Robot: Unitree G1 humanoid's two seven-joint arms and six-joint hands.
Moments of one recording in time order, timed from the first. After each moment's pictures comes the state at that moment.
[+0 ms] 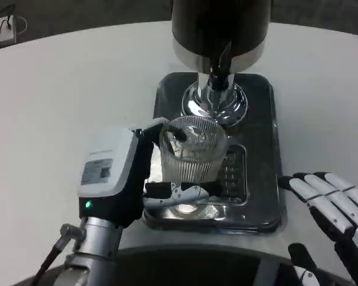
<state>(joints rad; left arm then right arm) -0.46 0.26 -0.15 0.25 0.82 -0.27 0.45 0.38 -0.41 -0.17 -0.65 -0.95 -0.35 -0.16</state>
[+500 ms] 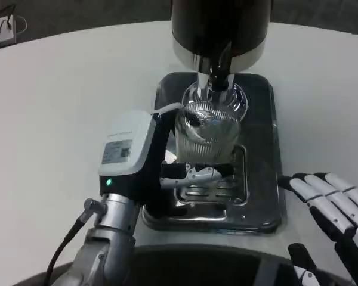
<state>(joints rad) -0.68 0.26 -0.24 0.56 0.79 -0.31 0.57 0.38 -0.40 -0.16 -0.65 -0.93 -0.35 -0.15</state>
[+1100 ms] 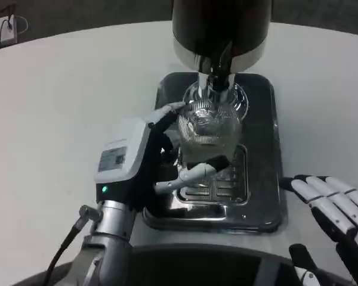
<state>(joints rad) -0.66 0.27 -0.26 0.57 0.71 -0.32 0.56 0.39 -0.39 -0.17 -0.65 -0.92 -0.35 -0.14</state>
